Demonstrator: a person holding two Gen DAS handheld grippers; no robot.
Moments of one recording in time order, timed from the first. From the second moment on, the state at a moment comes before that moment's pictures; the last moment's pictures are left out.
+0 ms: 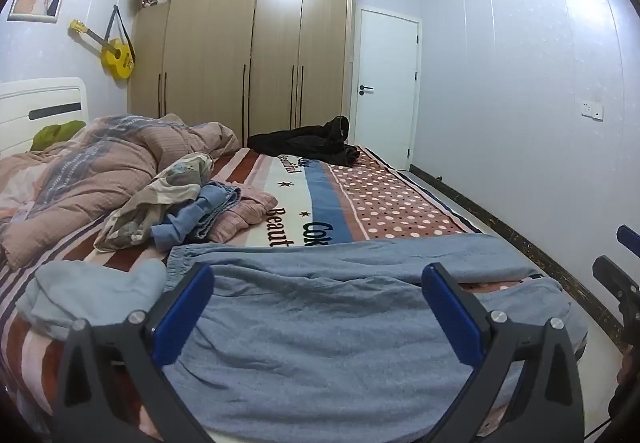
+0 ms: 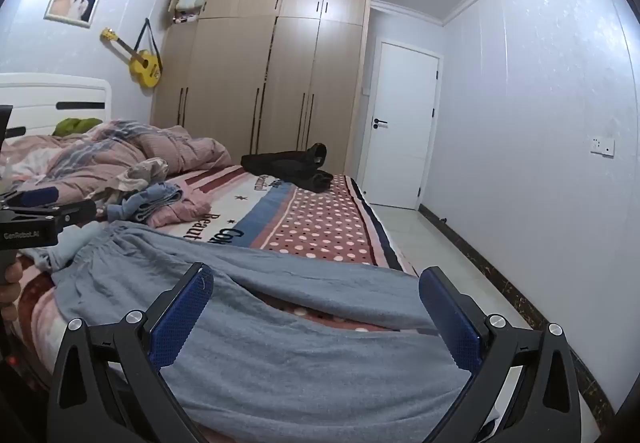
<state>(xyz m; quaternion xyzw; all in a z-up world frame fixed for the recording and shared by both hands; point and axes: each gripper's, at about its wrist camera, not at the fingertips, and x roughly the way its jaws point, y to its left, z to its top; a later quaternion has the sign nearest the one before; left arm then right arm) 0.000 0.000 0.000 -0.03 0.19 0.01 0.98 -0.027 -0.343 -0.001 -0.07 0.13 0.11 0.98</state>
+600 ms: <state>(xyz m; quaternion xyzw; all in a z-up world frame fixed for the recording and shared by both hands) 0.001 0.006 -0.001 -0.03 0.17 0.01 0.98 -0.025 -0.343 -0.003 -0.07 0.13 0.11 0.98</state>
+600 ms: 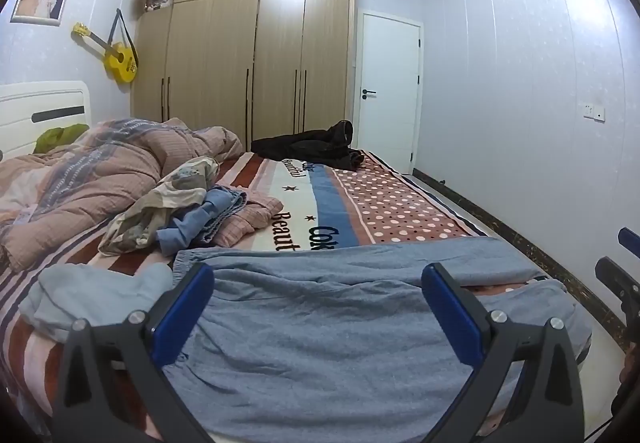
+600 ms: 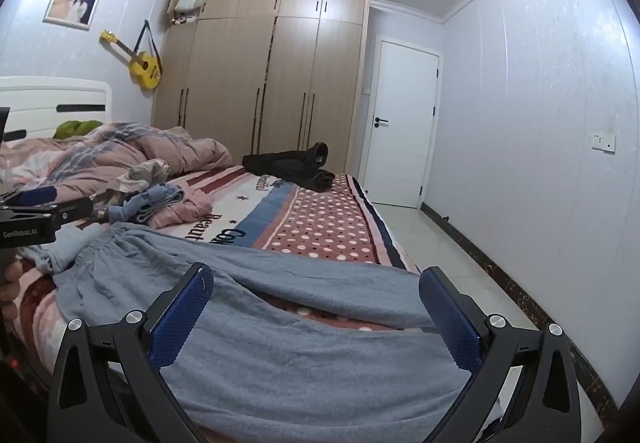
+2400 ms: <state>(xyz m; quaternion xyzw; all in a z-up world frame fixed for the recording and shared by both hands) -0.002 0.011 -0.004 -0.03 0.17 0.03 0.99 -0.025 -0.348 -0.012 -0.06 0.14 0.10 0.98</state>
